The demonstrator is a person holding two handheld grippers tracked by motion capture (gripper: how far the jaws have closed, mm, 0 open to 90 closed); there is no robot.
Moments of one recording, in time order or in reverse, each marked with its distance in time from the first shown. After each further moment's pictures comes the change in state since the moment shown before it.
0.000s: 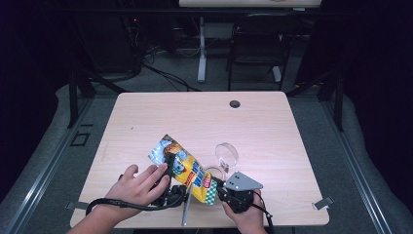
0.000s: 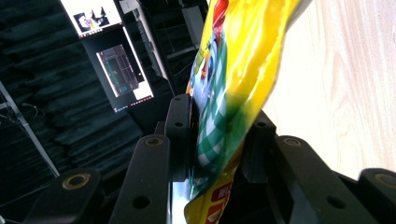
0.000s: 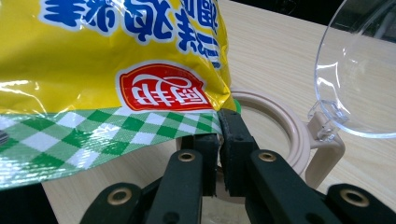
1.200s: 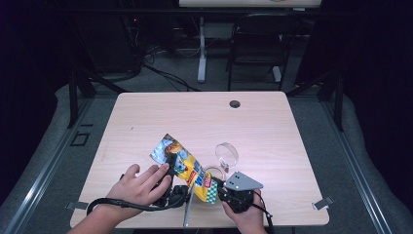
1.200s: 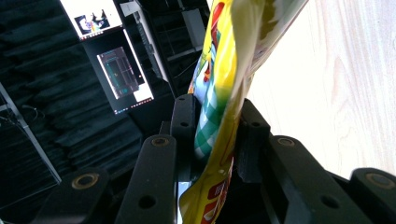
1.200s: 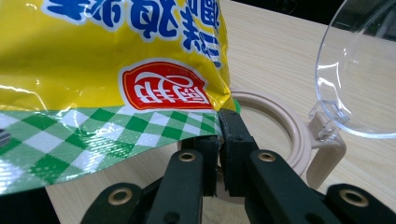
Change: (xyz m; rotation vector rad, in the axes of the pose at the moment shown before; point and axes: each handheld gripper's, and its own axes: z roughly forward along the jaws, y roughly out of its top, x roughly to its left) left arm 0.005 0.003 -0.003 -0.002 -0.010 -0.005; right arm 0.000 0.000 0.000 -0.004 0.002 0.009
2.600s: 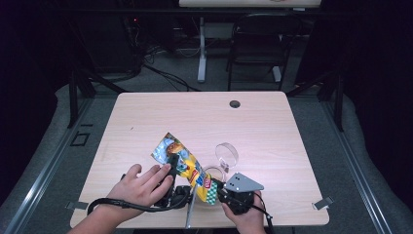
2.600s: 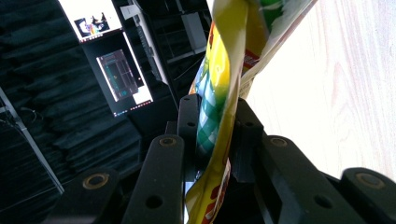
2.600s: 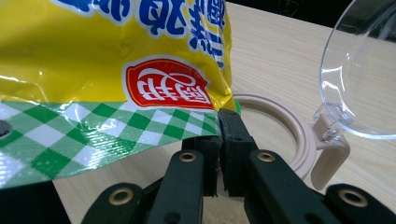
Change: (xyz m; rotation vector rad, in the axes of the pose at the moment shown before) left arm 0.010 0.003 -0.008 -0.016 0.002 0.015; right arm 0.003 0.001 -0.004 -0.005 0.009 0.002
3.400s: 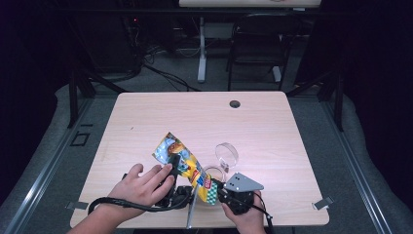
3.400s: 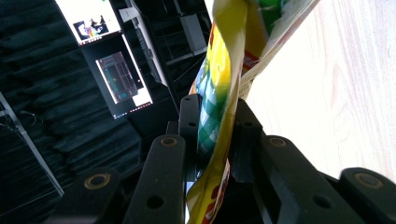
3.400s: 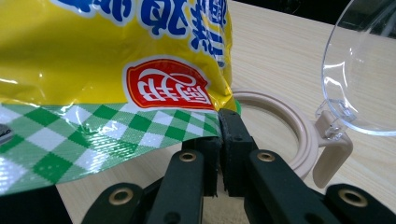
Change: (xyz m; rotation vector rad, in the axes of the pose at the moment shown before) left arm 0.001 0.002 0.000 -0.001 -0.005 0.009; right arm -0.001 -0.001 0.001 0.008 0.003 0.005
